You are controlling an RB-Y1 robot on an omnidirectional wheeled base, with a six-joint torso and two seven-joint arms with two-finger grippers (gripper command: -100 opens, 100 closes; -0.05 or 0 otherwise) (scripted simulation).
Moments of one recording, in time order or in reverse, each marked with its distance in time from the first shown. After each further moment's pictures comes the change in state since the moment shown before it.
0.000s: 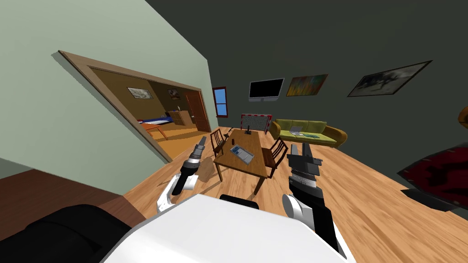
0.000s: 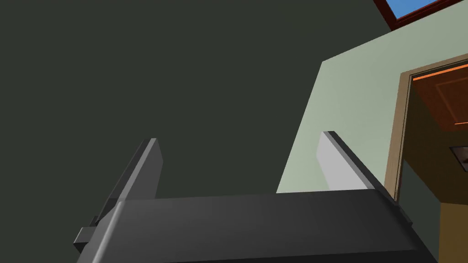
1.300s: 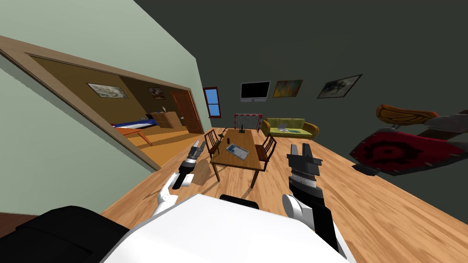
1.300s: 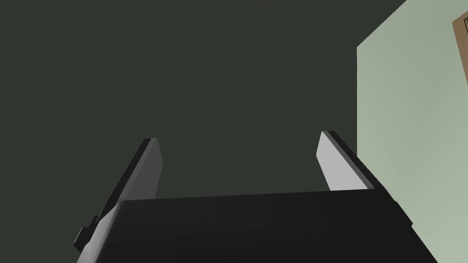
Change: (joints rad) left arm -0.116 0.052 0.161 0.335 -0.094 -0.137 -0.312; right arm 0.000 0.000 0.000 0.000 0.000 0.000 0.000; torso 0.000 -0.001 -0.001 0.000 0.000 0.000
